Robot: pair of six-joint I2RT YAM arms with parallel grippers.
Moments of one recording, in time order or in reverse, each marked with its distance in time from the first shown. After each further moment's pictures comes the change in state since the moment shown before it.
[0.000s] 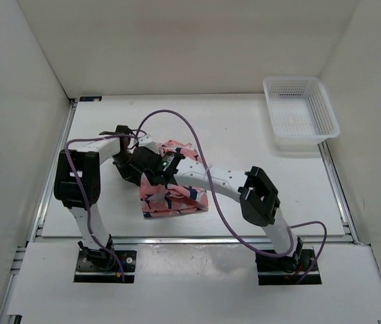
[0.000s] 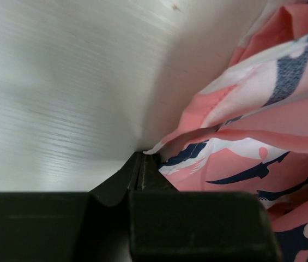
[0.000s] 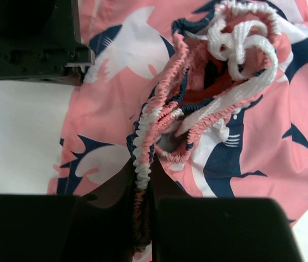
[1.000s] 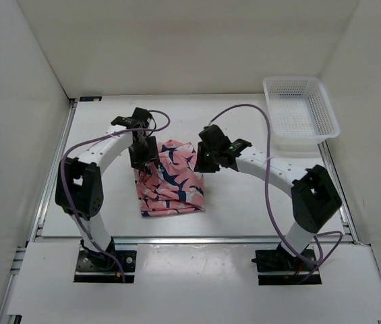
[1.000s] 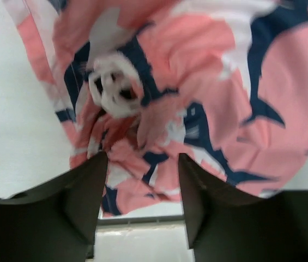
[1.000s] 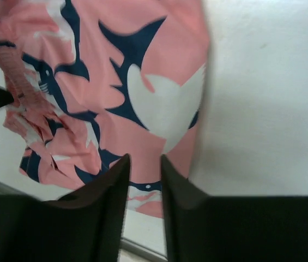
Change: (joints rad) left arm -0.192 -0.111 0.219 -0.132 -0.051 0.158; right arm -0.426 -0.464 -0.649 0.267 -0.447 0.251
